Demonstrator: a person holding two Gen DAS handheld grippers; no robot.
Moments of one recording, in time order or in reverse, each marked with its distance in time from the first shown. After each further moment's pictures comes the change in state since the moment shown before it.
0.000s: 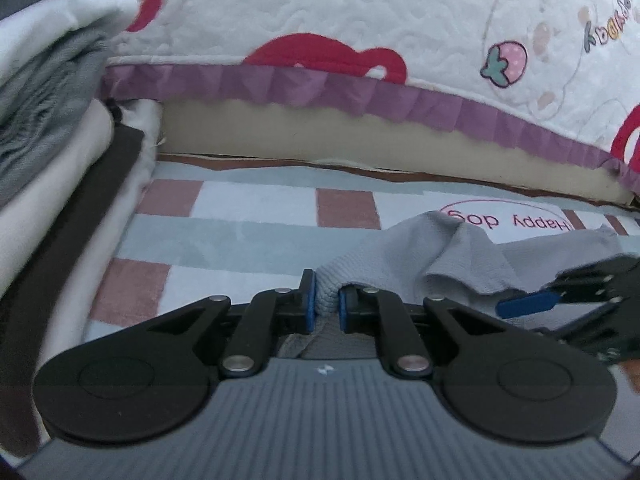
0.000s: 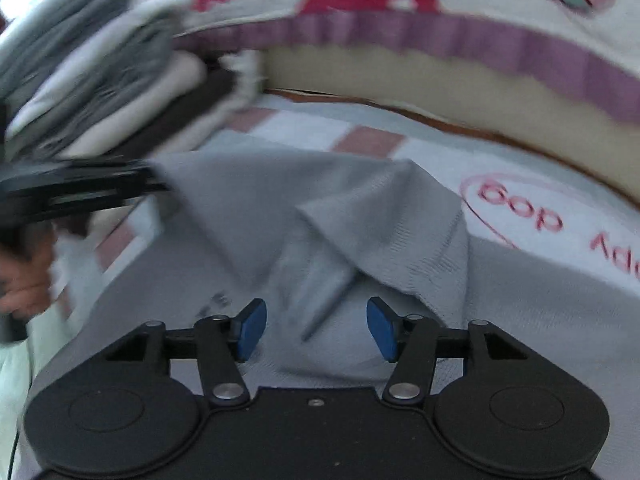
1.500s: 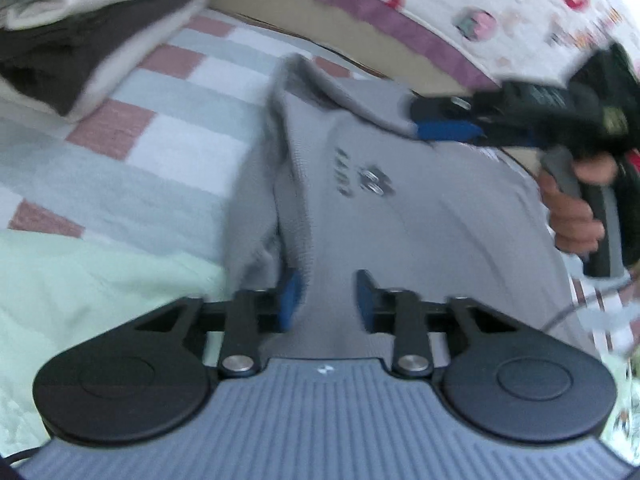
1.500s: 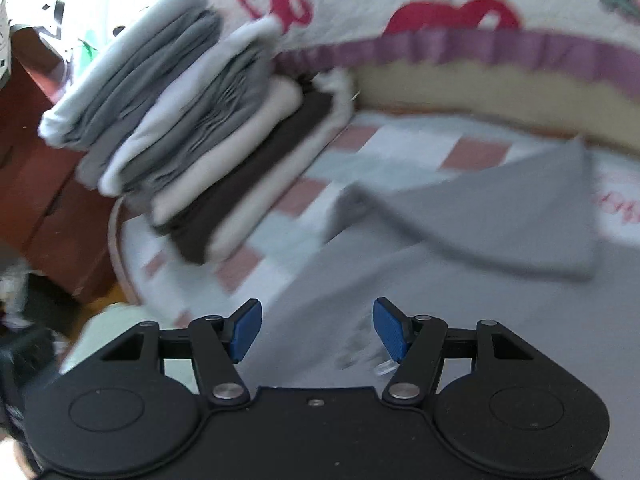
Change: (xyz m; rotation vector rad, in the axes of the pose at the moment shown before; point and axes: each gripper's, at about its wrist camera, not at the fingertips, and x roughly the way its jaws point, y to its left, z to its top) left arm -0.129 -0.006 -0.152 -0.249 0.171 -0.189; right arm -0.017 0.064 0.008 0.044 0.040 0.258
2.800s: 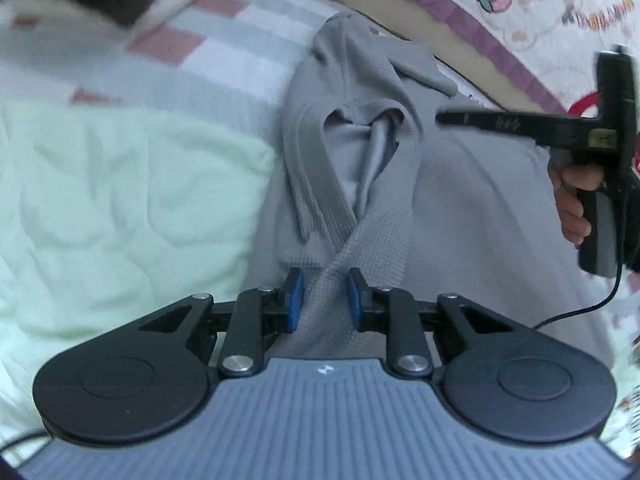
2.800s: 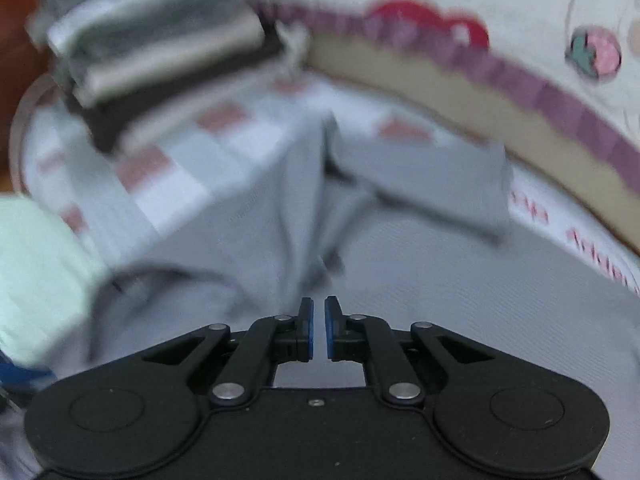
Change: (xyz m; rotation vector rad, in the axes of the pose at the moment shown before) left arm -0.028 0.010 -0.072 -0.127 0.050 0.073; right arm -0.009 0.041 -0.069 -0.310 -0.043 -0.439
